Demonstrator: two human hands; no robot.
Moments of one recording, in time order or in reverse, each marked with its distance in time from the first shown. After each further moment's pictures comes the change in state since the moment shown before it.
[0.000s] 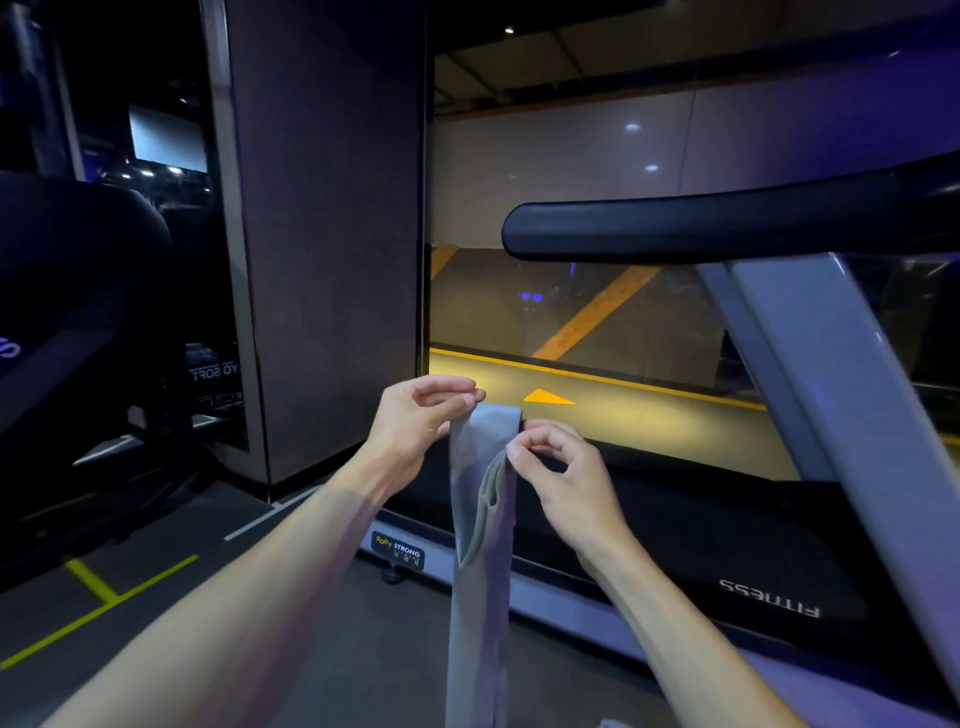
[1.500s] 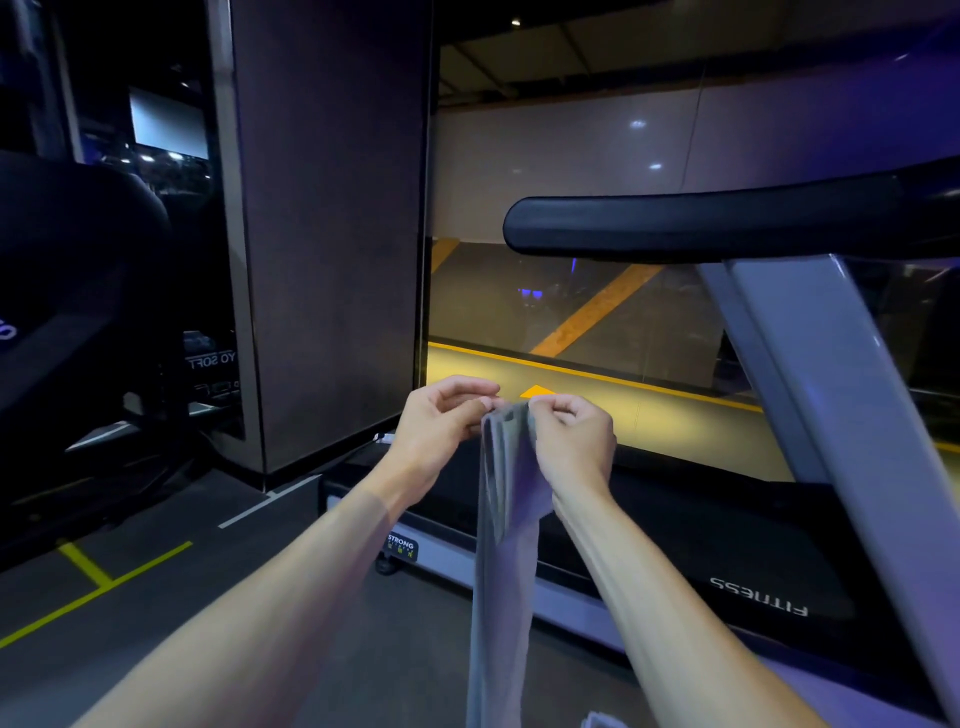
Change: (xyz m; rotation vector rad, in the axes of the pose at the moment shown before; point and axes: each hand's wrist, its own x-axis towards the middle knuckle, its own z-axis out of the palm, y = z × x) left_hand -0.018 -0.011 0.025 -0.004 -0.061 0.079; right_hand 0.035 -0.010 0.013 -0.063 0.422 0.263
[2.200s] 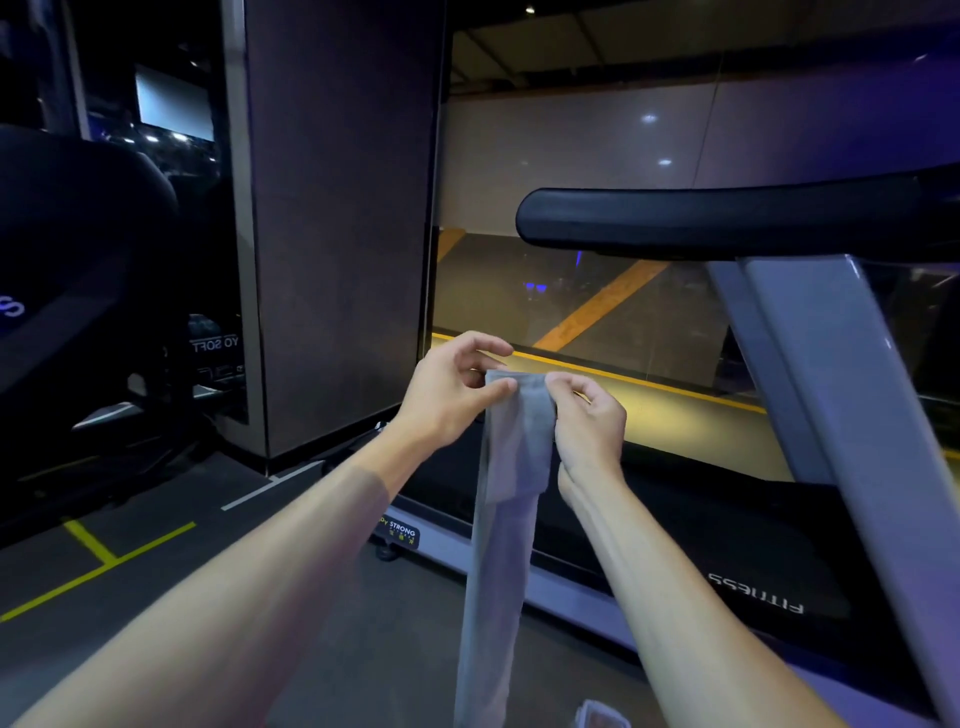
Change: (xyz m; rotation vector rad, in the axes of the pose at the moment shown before) left_hand 0.008 0.026 -0.009 0.357 -0.056 0.192; right_hand 0.003 -0.001 0.007 0.329 -0.061 0.023
